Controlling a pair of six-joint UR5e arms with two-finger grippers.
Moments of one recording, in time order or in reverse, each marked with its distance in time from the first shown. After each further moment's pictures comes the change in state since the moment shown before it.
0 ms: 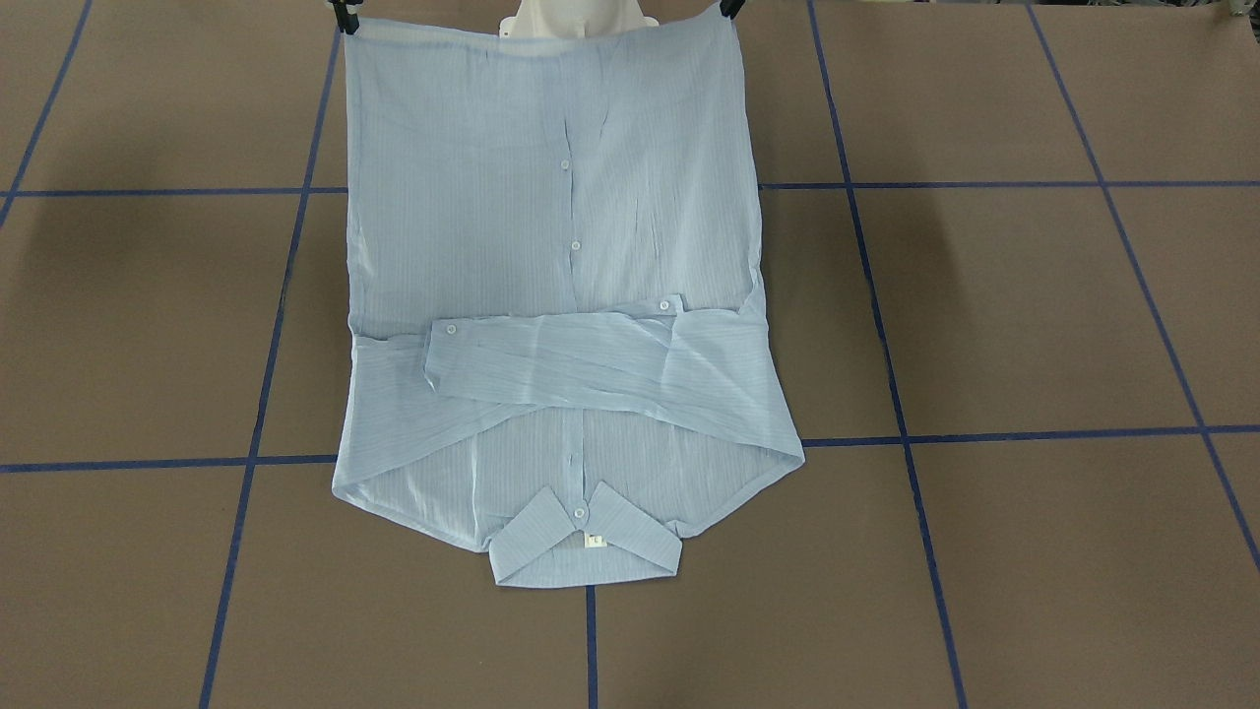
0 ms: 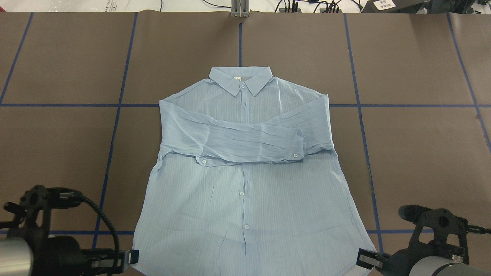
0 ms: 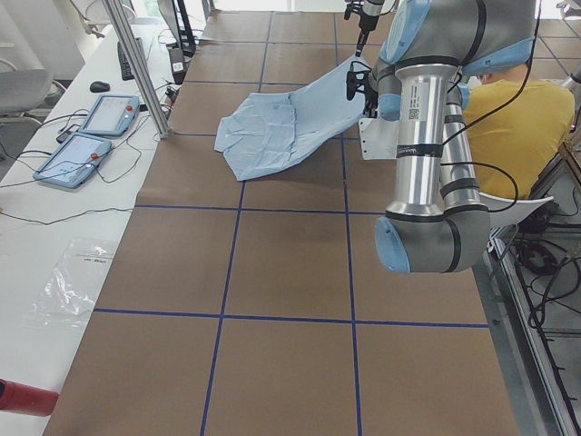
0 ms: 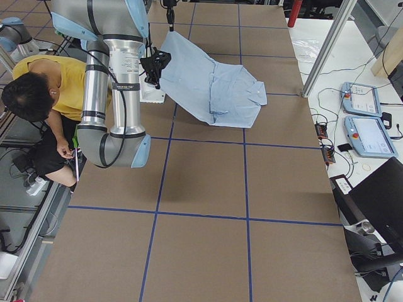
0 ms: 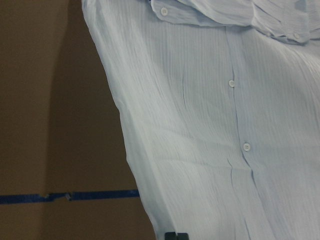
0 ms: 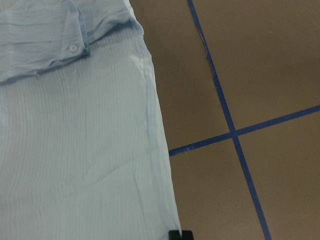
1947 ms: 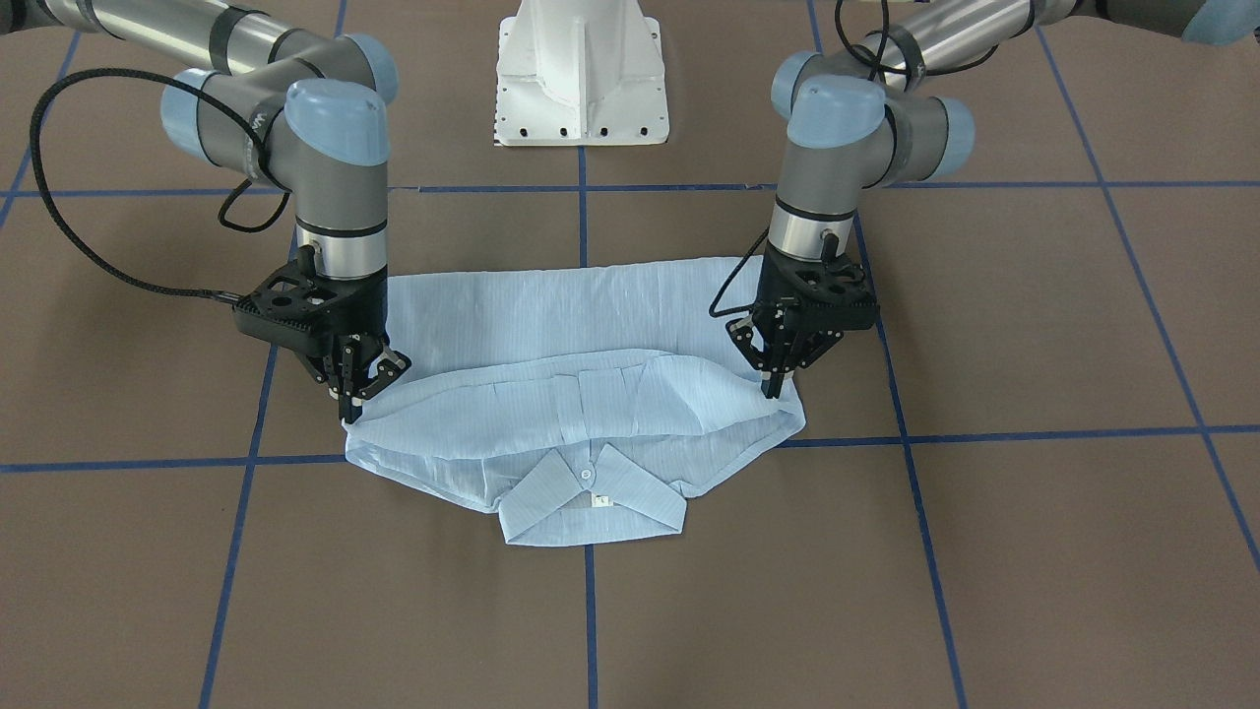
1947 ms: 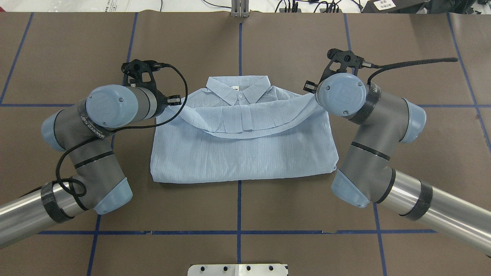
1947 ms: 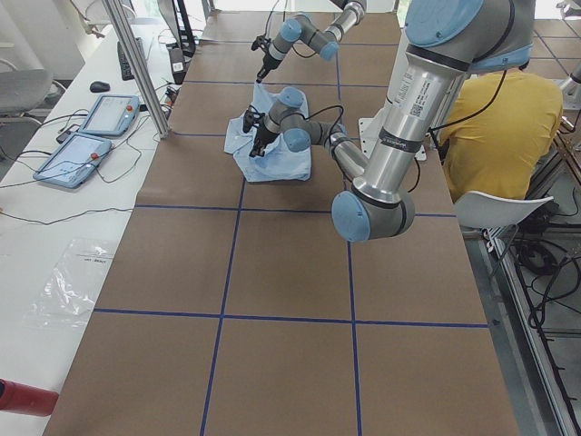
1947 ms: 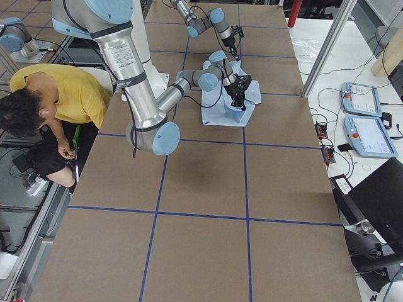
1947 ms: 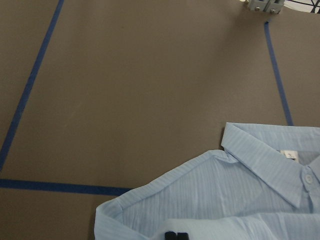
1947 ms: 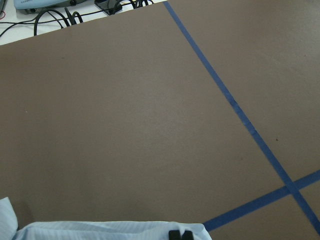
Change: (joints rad) left arm -0.484 -0.441 1.058 -0.358 0.129 0.279; right arm 0.676 0.351 -1.050 0.704 0.017 -0.419
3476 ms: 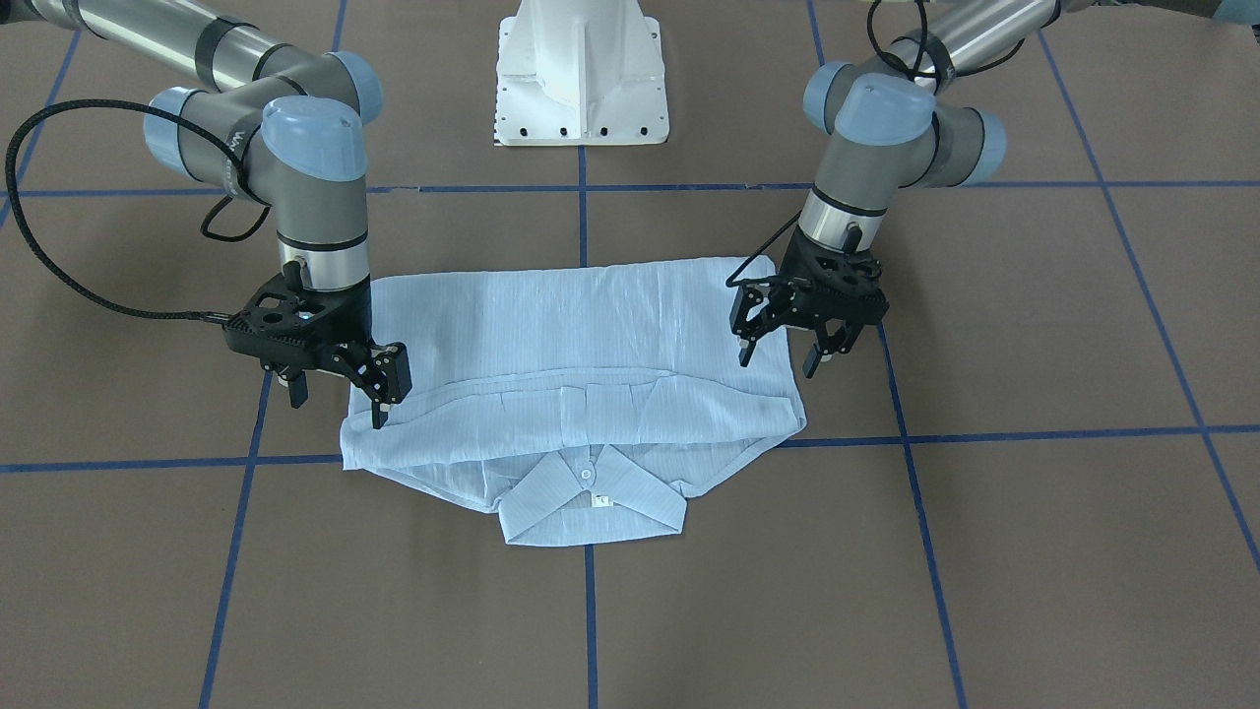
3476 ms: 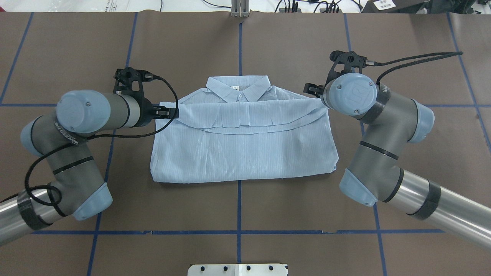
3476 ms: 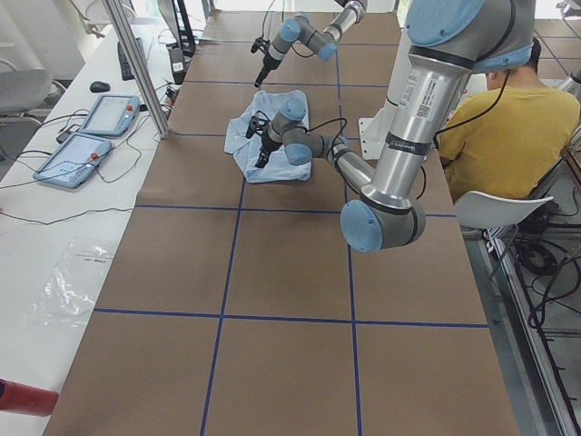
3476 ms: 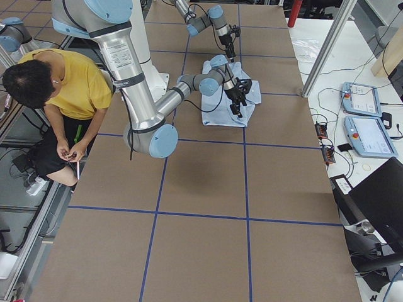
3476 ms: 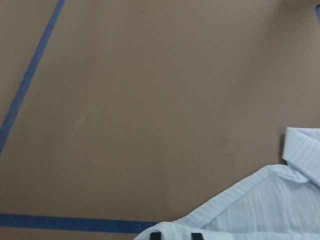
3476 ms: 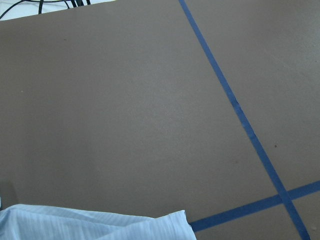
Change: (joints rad) left arm -0.005 0.139 -0.109 -0.150 -0.153 0.173; right arm 0.017 -0.043 0.031 0.034 0.045 -0.118
